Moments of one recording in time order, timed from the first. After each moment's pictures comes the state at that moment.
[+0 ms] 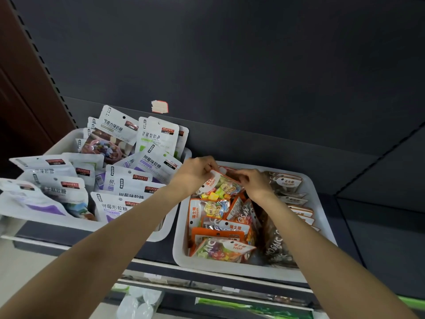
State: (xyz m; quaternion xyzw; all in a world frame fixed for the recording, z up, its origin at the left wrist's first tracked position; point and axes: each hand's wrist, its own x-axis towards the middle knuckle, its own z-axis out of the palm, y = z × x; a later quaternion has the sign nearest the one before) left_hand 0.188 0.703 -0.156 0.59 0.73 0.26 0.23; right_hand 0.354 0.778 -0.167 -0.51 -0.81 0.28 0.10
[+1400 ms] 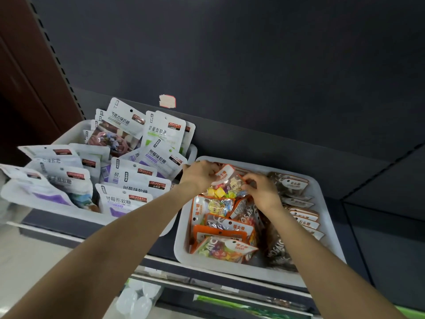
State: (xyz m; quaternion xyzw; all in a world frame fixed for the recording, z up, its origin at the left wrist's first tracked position) left_hand 0.193 0.716 -0.179 0.56 0.79 0.17 0.18; right_hand 0.367 0.777 -0.187 -0.50 -0.83 0.25 0.11
